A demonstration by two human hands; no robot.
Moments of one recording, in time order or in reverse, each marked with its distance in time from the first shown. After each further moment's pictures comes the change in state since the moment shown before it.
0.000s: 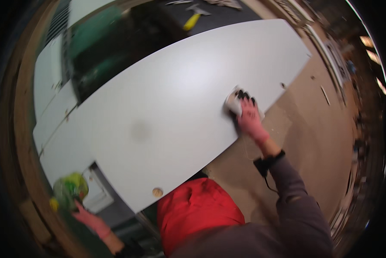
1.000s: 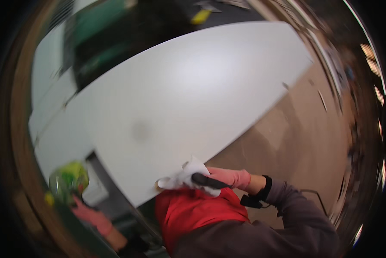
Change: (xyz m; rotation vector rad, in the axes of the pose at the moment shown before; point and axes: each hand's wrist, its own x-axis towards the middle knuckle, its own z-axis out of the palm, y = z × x) left_hand -0.011 -0.080 0.007 -0.049 -0.008 0.035; right_hand -0.095 -0.168 -0.099 1.793 -1.306 0.088
